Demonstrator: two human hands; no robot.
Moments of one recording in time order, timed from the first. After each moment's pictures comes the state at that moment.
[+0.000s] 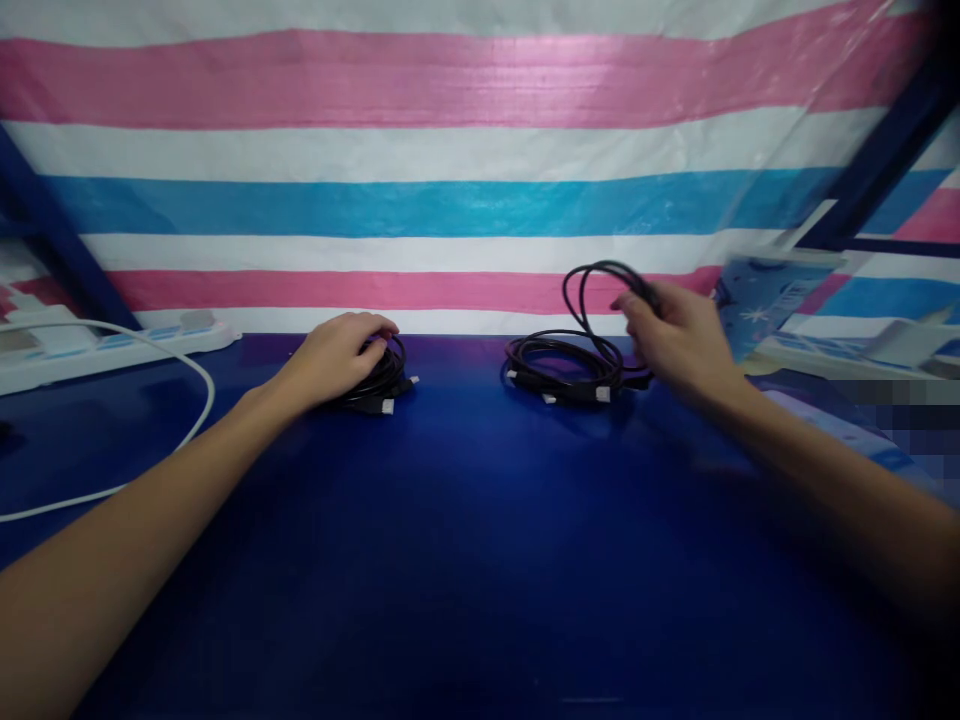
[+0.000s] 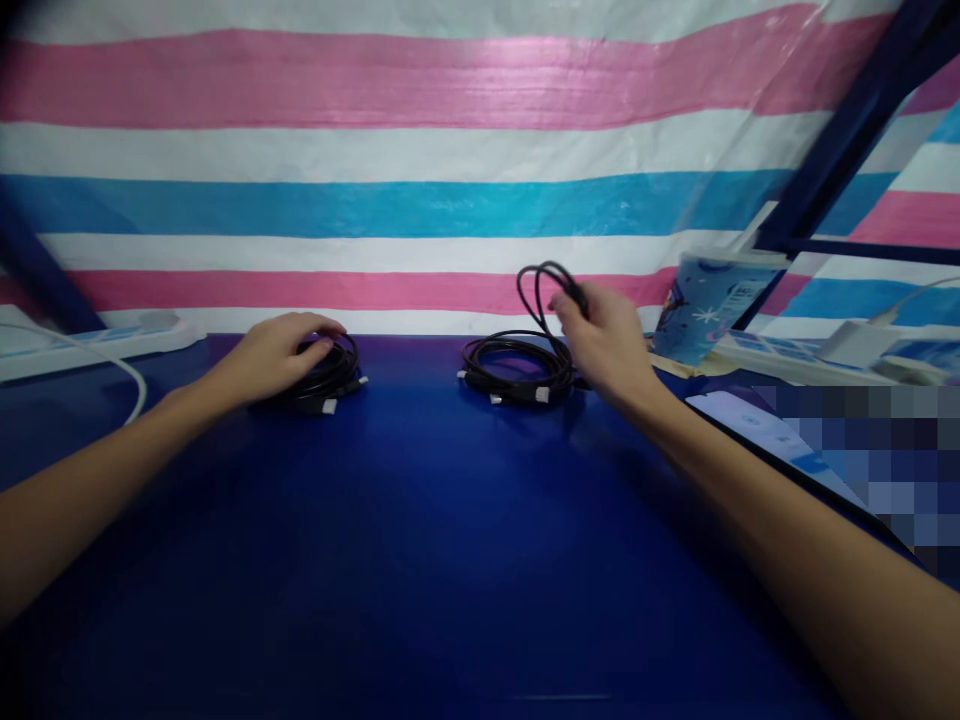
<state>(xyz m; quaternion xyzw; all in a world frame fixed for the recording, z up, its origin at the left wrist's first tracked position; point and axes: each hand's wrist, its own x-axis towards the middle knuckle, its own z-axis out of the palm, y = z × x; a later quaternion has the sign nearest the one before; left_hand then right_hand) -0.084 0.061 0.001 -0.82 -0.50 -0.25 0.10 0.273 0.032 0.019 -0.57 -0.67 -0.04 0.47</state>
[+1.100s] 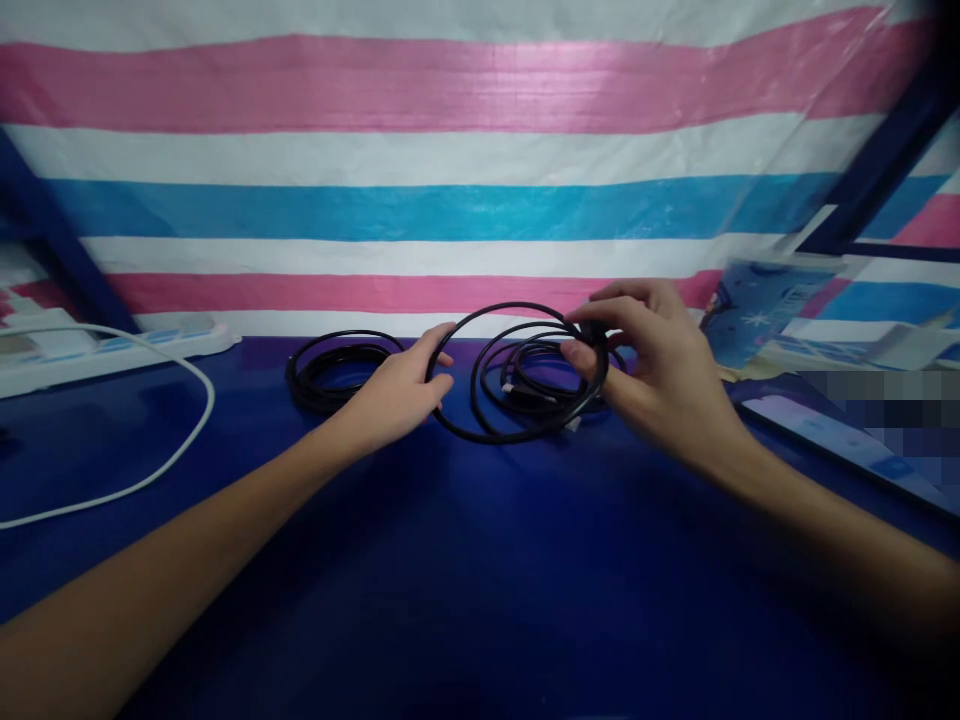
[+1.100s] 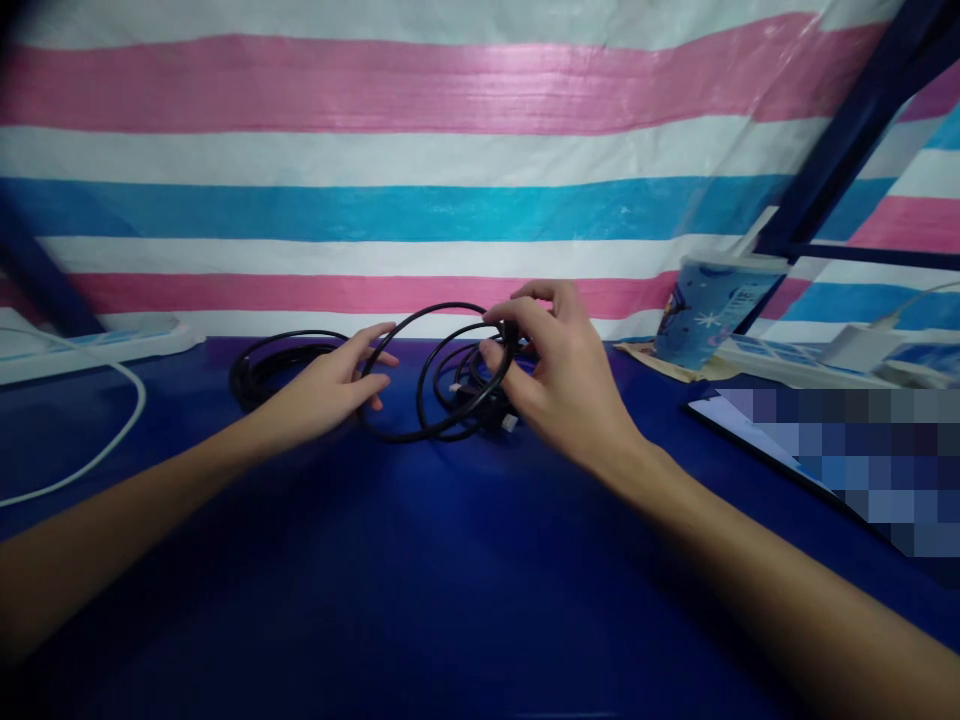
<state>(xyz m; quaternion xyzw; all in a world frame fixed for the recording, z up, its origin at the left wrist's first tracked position) -0.018 0.021 -0.009 -0.76 -0.48 -0.35 -0.25 0.223 -0.016 0.019 -0.40 -0.77 -0.13 0.47</state>
